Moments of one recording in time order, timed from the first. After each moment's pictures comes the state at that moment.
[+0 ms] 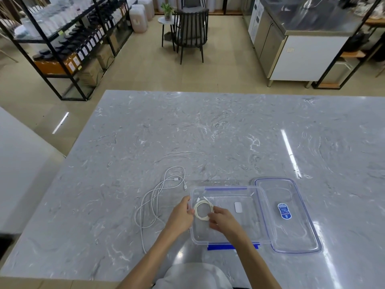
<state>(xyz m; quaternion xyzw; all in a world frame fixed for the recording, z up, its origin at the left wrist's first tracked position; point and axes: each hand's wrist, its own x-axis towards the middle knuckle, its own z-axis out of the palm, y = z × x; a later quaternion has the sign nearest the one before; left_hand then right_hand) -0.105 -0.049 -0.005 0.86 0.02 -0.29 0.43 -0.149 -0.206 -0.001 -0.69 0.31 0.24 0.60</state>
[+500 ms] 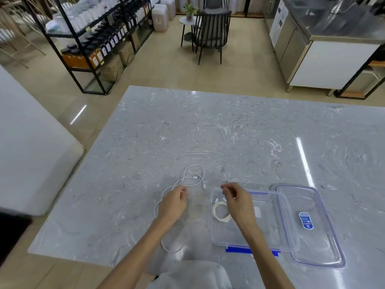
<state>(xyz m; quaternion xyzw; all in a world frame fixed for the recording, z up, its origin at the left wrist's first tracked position) -0.074 0.024 0.014 0.93 0.02 -0.14 0.35 -0.118 -0.177 0.046 -0.86 0.18 -0.03 0.48</state>
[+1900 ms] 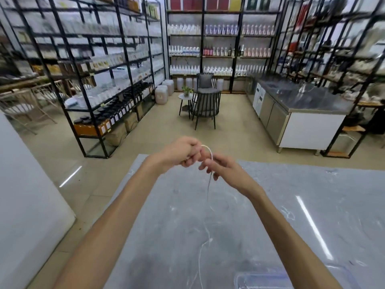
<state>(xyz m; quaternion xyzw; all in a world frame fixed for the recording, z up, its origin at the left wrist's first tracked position) 0.105 0.056 0.334 0.78 -0.22 -0.19 0.55 0.077 -0.126 0.258 -0.80 -0.15 -0.01 0.58</state>
